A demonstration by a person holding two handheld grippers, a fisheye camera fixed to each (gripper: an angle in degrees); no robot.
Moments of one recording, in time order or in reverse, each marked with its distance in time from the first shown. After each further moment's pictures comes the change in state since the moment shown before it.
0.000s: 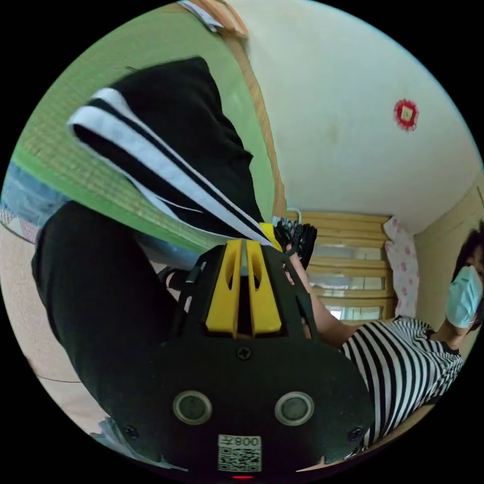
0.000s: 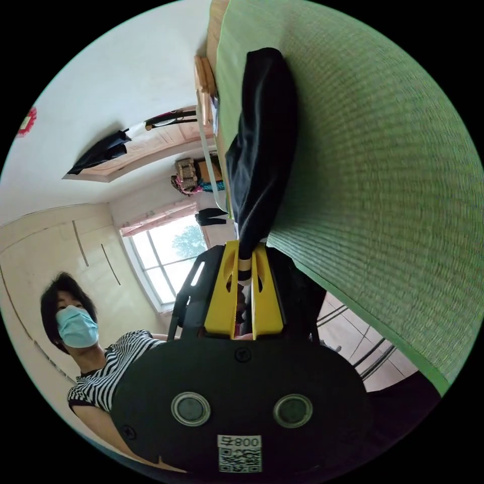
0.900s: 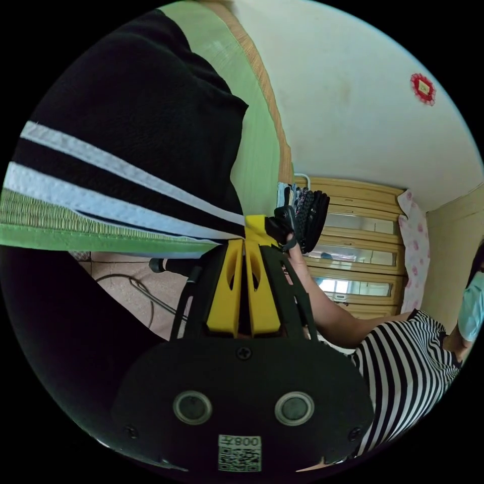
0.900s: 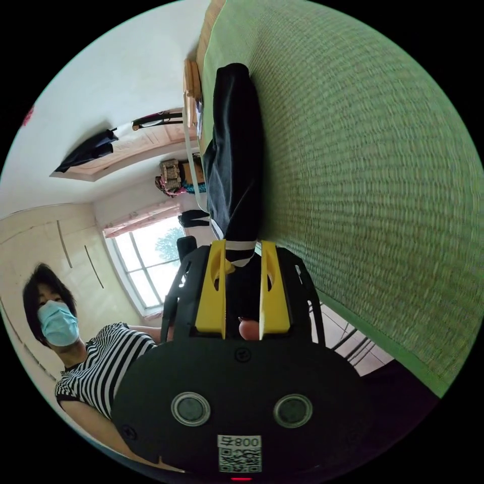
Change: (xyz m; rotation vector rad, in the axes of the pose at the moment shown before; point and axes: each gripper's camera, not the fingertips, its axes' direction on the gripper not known) left arm -0.030 0.010 0.179 -0.256 -0.070 0.056; right arm 0.019 -0.015 -0.052 0.029 0.121 0.017
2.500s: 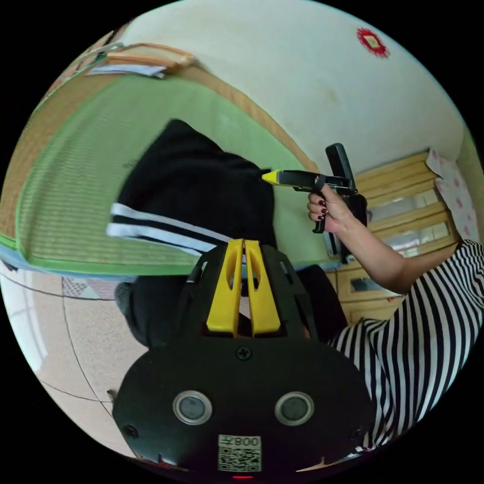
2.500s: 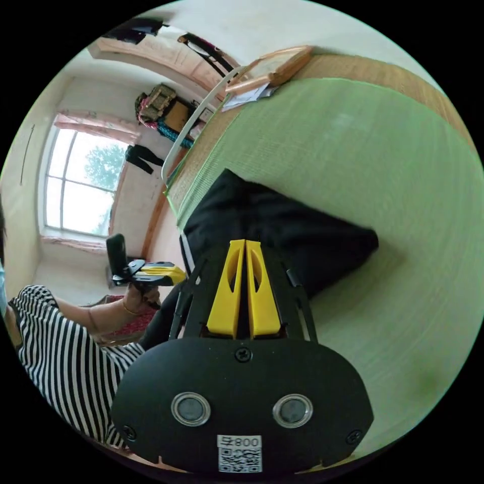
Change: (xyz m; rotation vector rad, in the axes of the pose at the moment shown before) left arm -0.098 -0.067 0.019 0.147 -0.418 0.247; right arm -0.090 -0.061 0.127 -0.121 0.583 -0.499
